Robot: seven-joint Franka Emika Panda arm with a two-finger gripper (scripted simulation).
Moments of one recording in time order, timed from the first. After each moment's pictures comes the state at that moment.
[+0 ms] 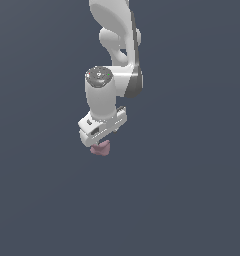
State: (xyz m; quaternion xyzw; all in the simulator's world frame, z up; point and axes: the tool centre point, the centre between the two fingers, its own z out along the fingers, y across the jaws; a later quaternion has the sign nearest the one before) arm -0.015 -0.058 0.145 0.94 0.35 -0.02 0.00
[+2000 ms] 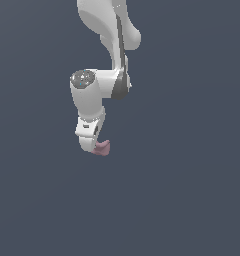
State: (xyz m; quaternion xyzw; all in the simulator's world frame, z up) arm -0.029 -0.103 0.126 0.77 0.64 0.00 0.00
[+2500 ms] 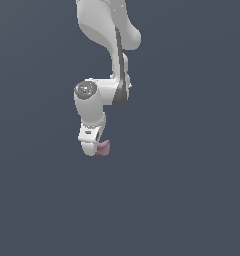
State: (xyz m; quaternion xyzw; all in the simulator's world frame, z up) arm -0.030 -0.102 0.091 0.77 0.64 0.00 0.00
